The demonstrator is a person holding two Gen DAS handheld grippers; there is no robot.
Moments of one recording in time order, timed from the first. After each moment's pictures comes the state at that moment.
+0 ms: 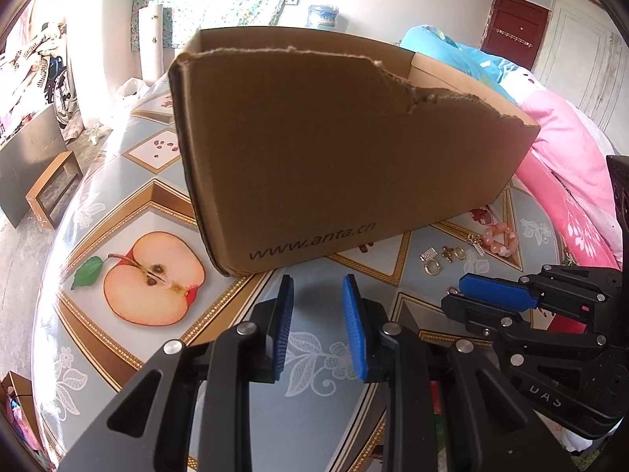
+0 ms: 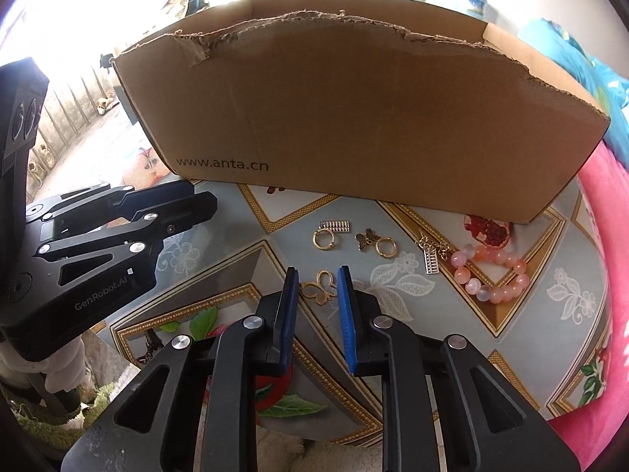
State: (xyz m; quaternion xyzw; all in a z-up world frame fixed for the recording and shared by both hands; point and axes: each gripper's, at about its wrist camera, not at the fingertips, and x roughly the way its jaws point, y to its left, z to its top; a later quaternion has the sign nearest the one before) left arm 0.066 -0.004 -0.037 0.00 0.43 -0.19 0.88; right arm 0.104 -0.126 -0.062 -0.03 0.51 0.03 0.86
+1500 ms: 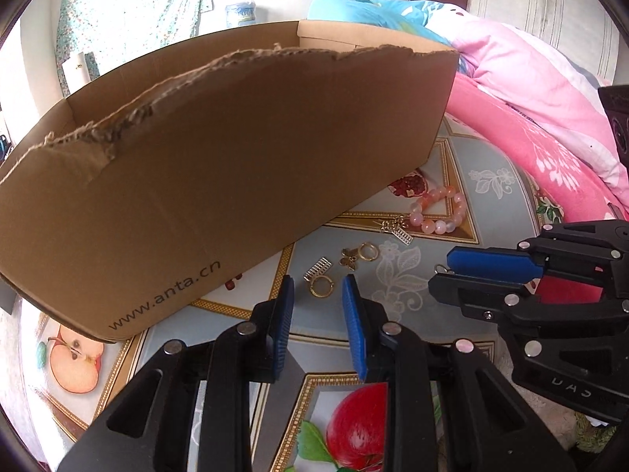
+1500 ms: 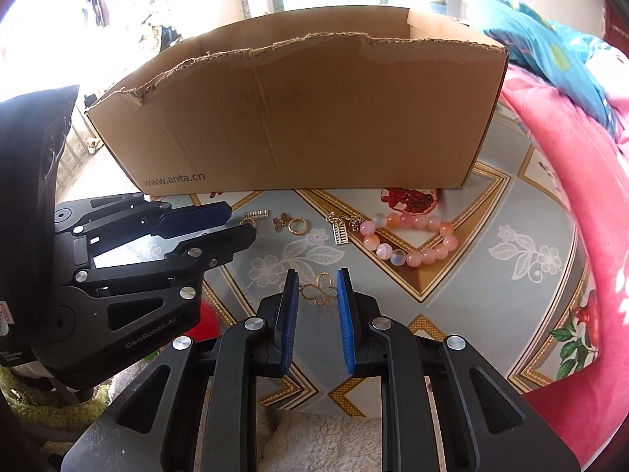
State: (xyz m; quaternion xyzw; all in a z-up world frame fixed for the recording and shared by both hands) left arm 0.065 -0.096 -0.038 0.12 0.42 -0.28 0.86; right arm 0.053 -0.192 -0.021 0.03 0.48 0.00 0.88
